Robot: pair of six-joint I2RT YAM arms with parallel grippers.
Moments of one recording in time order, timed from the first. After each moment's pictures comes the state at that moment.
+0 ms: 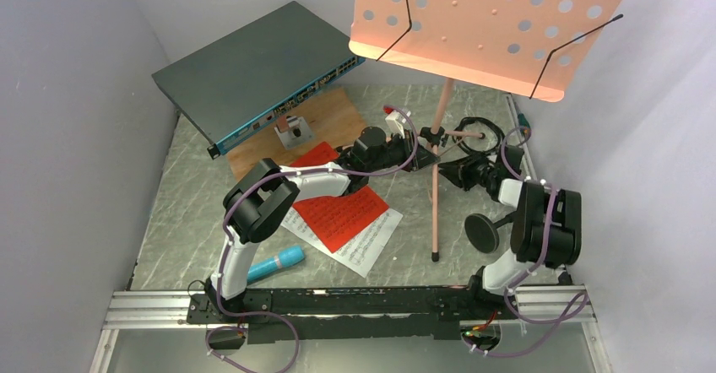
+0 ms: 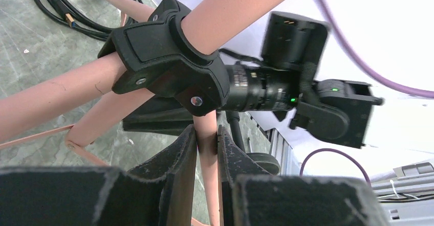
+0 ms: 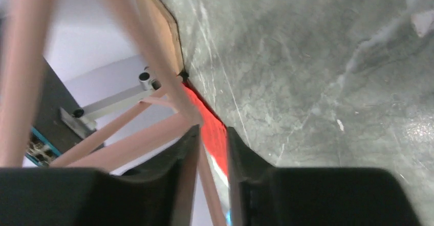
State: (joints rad) left arm -0.85 2.09 1.38 0.65 0.34 -0.79; right arm -0.24 1.63 0.65 0.23 -0.72 1.17
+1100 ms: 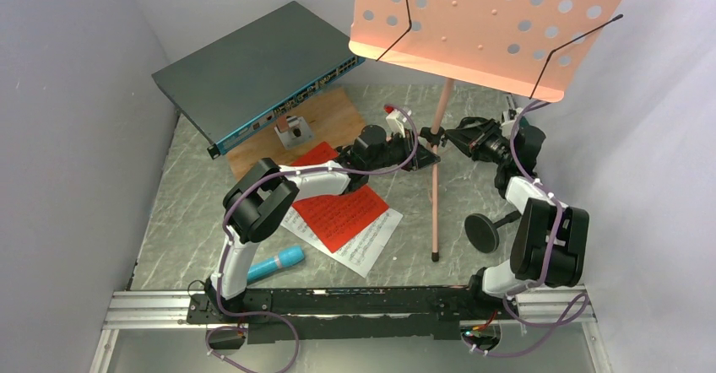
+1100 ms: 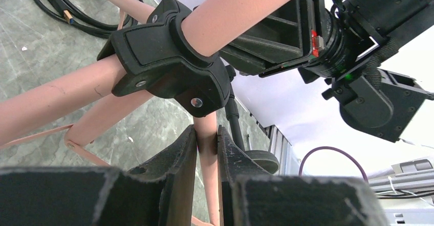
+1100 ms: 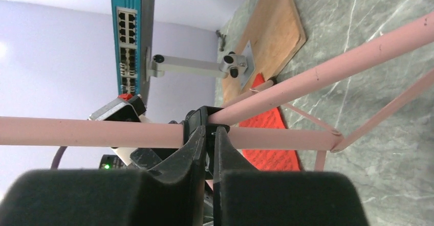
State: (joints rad) left arm -0.85 2.09 1.39 0.63 0.35 -0.78; right arm -0.25 1.46 0.72 0.54 -0.91 1.13
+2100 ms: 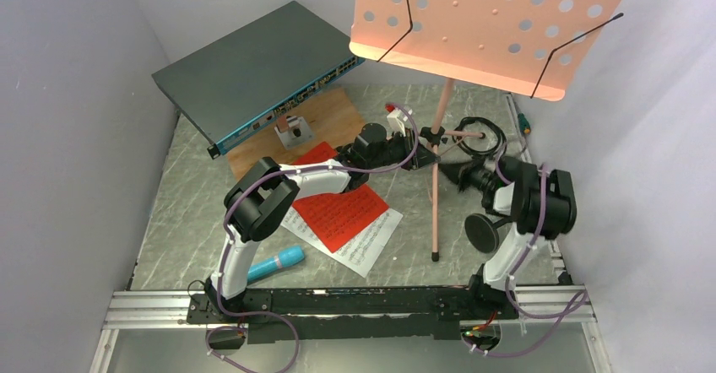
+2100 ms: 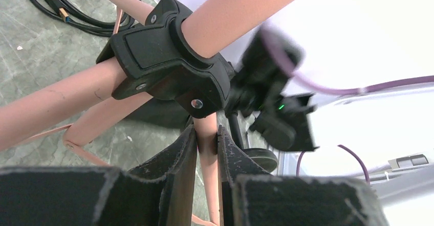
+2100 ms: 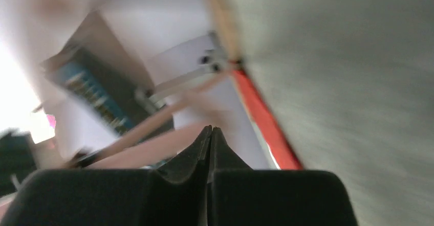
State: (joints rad) left arm -0.84 2.10 1.42 0.61 0.38 -0.78; right arm -0.28 1.77 0.58 0.89 -0.94 1.50
